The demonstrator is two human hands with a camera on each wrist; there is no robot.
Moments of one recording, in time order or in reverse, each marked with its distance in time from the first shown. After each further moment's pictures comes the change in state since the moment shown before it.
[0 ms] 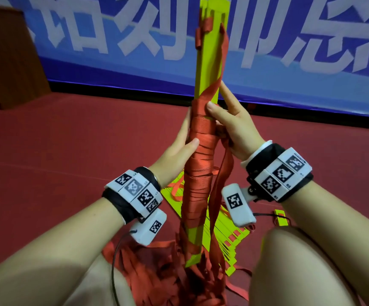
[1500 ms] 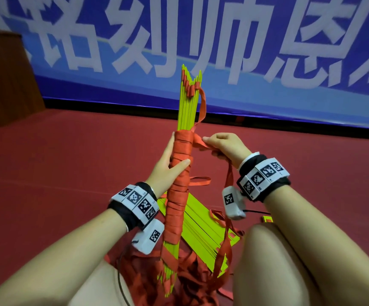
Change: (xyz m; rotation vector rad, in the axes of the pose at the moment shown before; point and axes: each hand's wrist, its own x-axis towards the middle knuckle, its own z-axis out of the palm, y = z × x) left_hand -0.007 -0.001 0.006 0.181 0.181 -0.120; right_hand -0.002 0.001 -0.042 -0.469 0.146 0.289
